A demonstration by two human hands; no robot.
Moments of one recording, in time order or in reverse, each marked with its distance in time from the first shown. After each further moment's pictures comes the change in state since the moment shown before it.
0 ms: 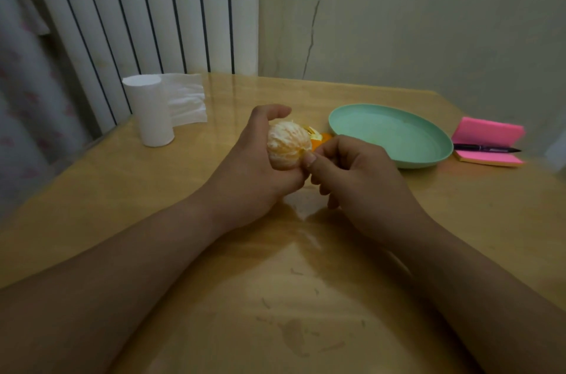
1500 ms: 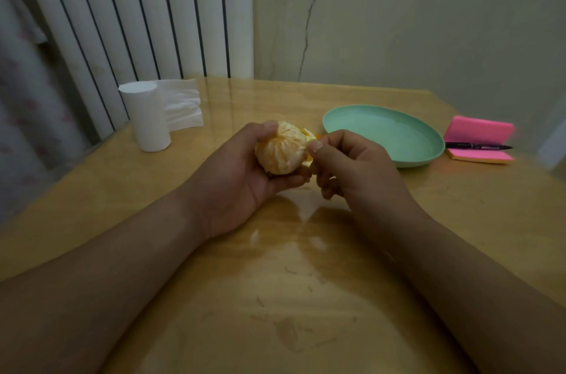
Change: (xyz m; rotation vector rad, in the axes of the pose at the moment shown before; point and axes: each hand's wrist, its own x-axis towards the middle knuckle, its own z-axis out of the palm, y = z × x) left_hand 0.003 0.016 -0.005 -1.022 -0.179 -0.444; right_hand 0.003 0.002 -0.002 0.397 0.024 0.106
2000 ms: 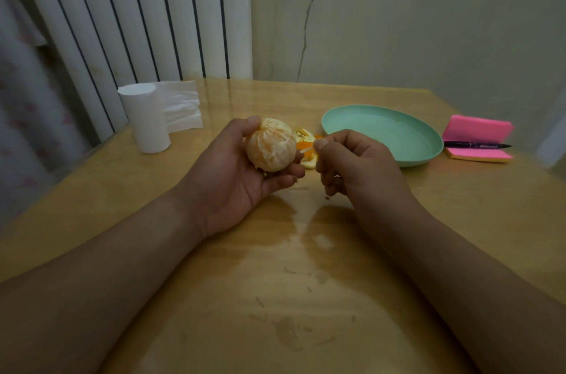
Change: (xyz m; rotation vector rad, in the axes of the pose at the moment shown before) left_hand -0.001 0.005 0.001 -0.012 0.067 -0.035; right_hand 0.004 0.005 -0.003 0.023 0.051 0.006
